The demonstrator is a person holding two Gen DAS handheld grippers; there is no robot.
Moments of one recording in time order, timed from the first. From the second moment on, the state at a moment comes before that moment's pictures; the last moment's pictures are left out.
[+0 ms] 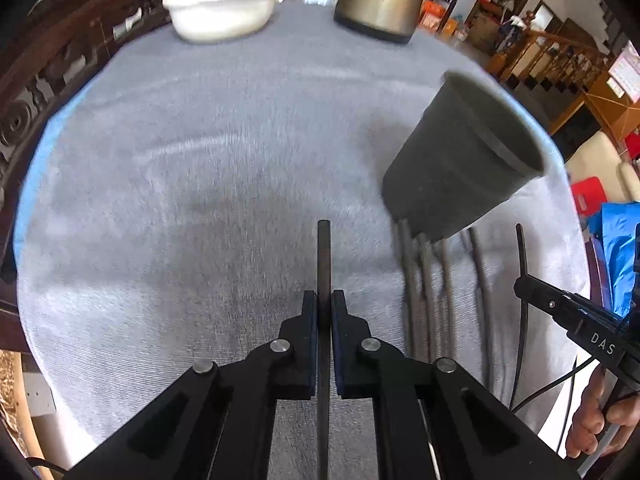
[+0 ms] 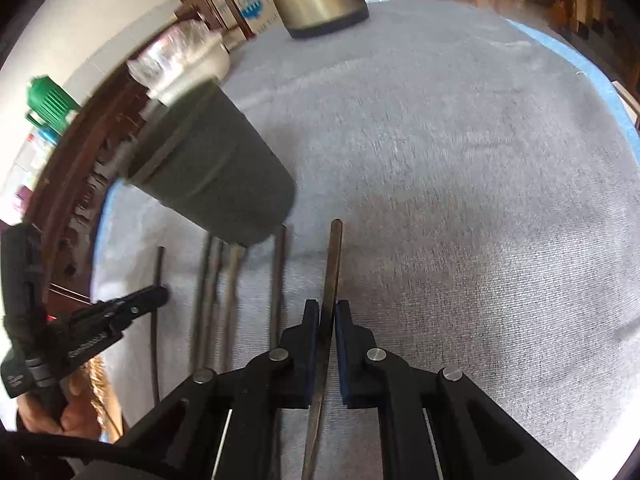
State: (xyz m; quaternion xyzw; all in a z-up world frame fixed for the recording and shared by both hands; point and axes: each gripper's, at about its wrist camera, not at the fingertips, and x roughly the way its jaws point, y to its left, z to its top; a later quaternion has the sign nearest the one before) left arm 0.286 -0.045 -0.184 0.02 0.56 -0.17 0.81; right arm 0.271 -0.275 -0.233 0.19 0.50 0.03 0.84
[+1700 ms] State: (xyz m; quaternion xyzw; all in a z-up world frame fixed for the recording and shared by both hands) left arm 0.205 -0.031 -0.072 0.00 0.37 -0.22 0.90; right arm 0.258 -0.269 -0.196 0.15 0.46 0.04 0.87
